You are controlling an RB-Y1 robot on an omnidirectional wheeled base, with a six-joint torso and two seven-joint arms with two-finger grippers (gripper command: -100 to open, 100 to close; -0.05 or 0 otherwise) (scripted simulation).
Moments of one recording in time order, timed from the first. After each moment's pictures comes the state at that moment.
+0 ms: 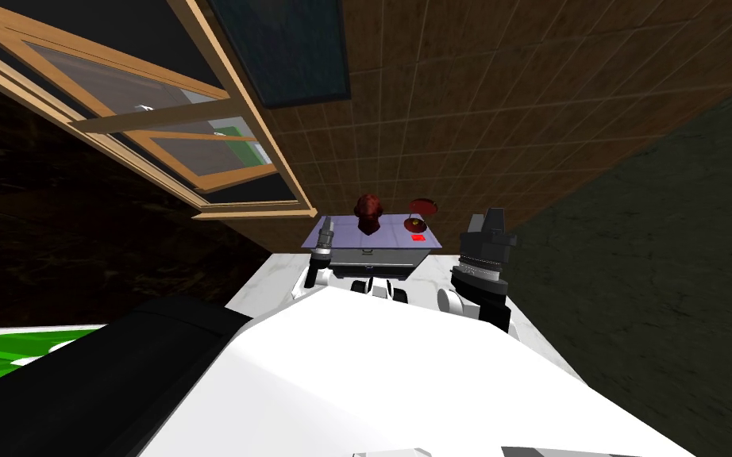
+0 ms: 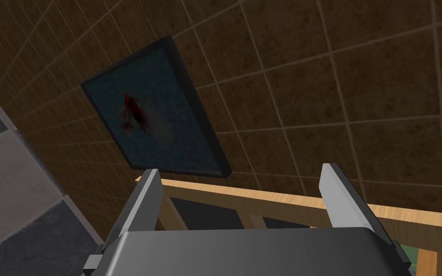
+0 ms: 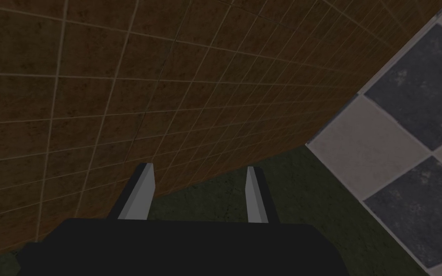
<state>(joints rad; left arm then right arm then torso) 0.42 0.15 0.03 -1.97 -0.03 -0.59 -0.18 0.53 0.05 0.07 -2.35 0.12 -0.49 0.17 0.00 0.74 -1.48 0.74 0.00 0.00</state>
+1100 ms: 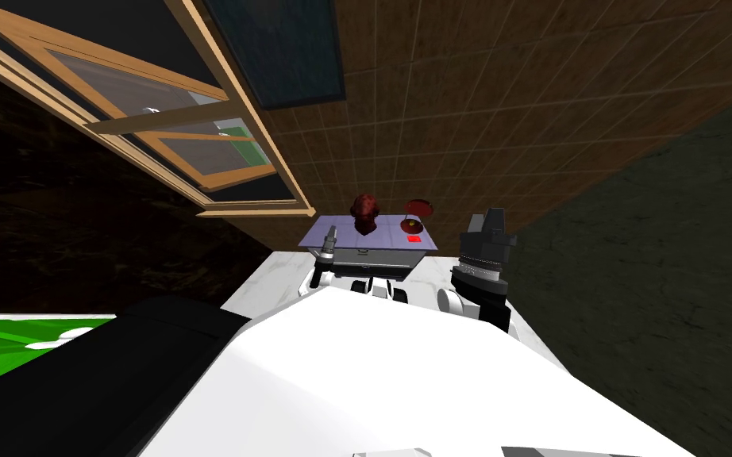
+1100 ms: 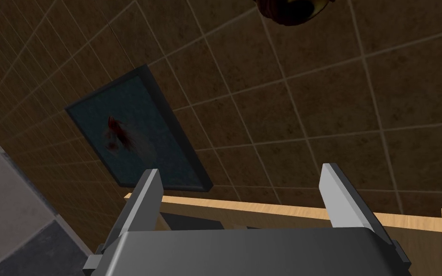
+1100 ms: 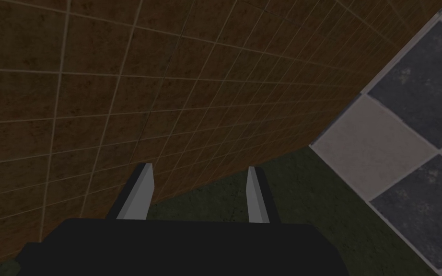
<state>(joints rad) 0.35 0.18 0.04 -1.68 -0.04 -0.75 -0.19 0.53 0.05 0.07 -2.35 0.12 -0.49 0.17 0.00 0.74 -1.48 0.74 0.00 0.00</state>
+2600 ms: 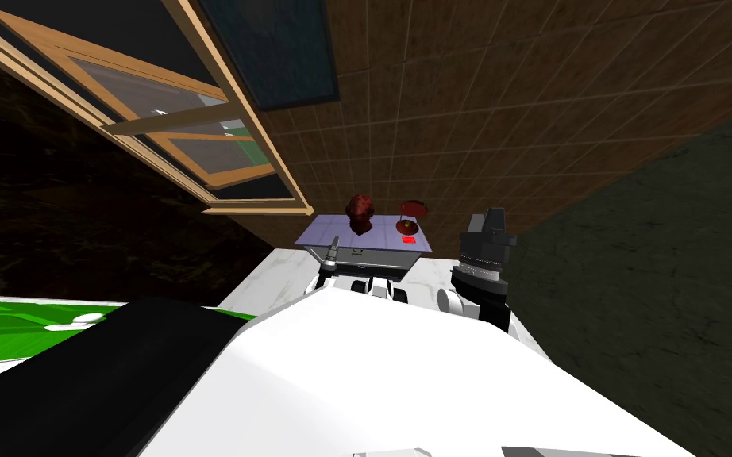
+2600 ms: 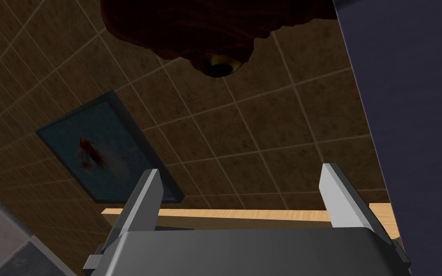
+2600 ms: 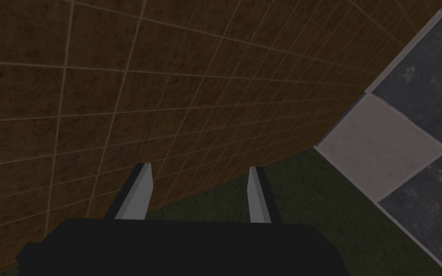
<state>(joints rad) 0.27 0.17 0.05 -1.31 -0.05 -0.94 -0.20 0.53 0.05 0.07 -2.35 0.12 -0.49 0.17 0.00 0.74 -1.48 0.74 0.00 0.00</state>
